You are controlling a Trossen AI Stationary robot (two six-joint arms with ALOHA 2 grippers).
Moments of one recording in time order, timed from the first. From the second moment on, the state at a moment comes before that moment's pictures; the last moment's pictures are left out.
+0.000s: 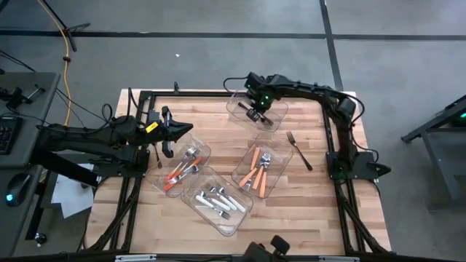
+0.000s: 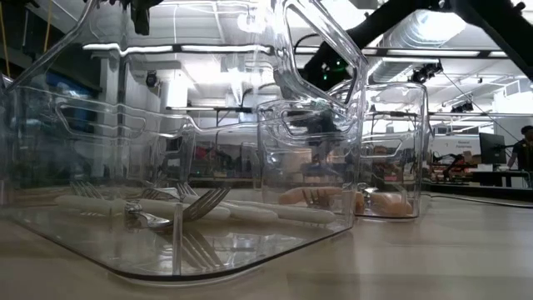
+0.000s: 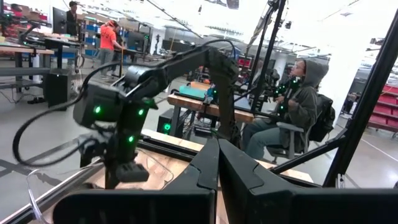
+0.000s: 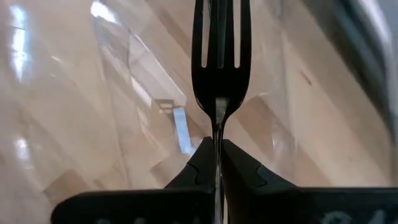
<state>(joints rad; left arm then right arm) -0.02 0.63 0.52 0.23 -0.24 -0.18 -0.58 2.02 1.61 -0.90 -0.01 0.07</state>
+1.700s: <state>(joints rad) -0.02 0.63 0.52 0.23 -0.24 -0.15 -0.58 1.50 1.43 -0.92 -0.08 0.06</state>
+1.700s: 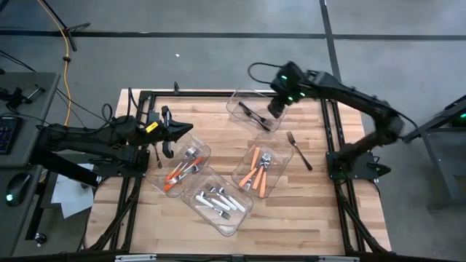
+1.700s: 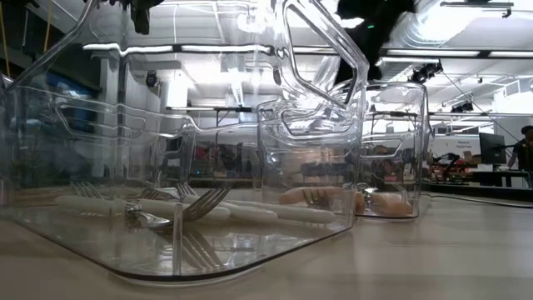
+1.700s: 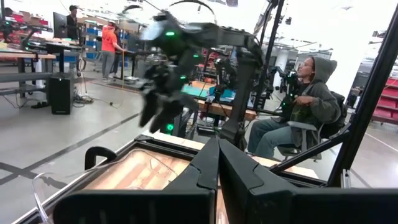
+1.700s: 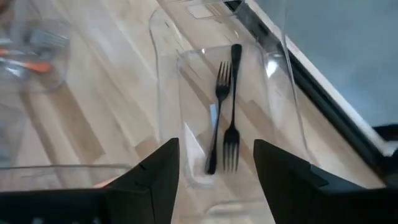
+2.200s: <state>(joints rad) -0.02 0.63 0.52 0.23 -0.24 -0.15 -0.53 0.82 0.83 -0.59 -0.10 0.36</state>
